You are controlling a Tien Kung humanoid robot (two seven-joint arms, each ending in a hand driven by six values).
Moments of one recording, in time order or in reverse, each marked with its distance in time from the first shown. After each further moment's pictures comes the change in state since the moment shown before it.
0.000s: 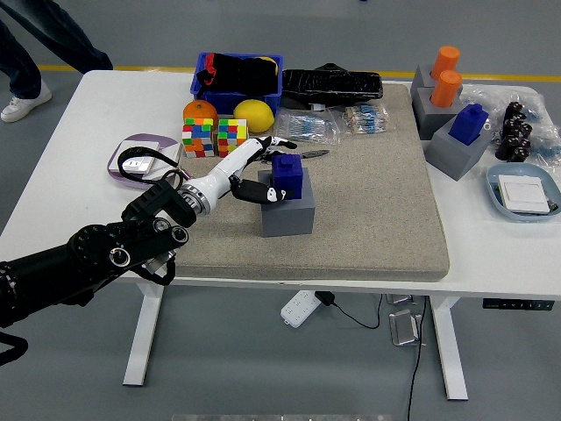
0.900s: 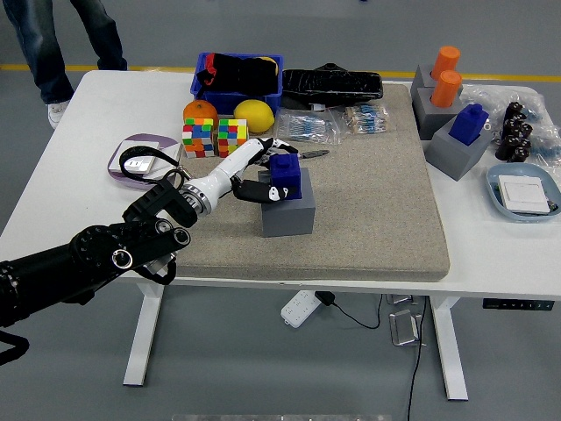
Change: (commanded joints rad) left arm -0.004 -0.011 0.023 0.009 0.037 0.021 0.010; right arm 0.002 -0.004 -0.011 0.000 0.007 -0.002 -0.002
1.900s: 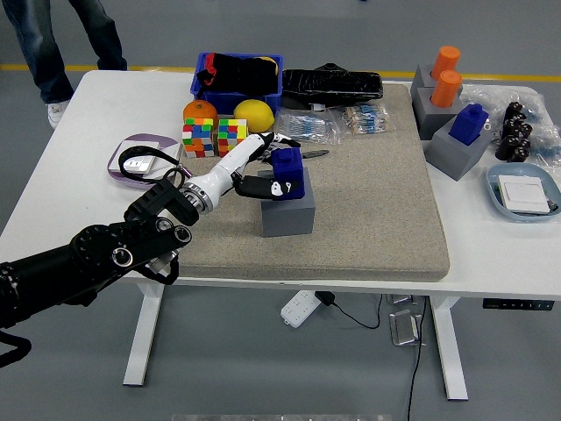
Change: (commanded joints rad) left arm 0.006 0.004 -0.032 -0.012 -0.015 0.006 -0.025; right arm -0.002 0.004 0.012 -0.002 -0.001 -0.002 -0.001
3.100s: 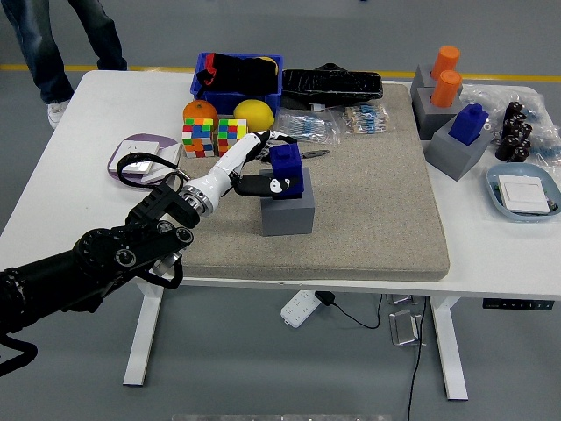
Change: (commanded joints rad) left arm 0.018 -0.024 -0.015 0.031 -0.058 0.013 -0.044; right arm 0.005 0.001 -0.008 0.000 0.002 -0.001 0.000
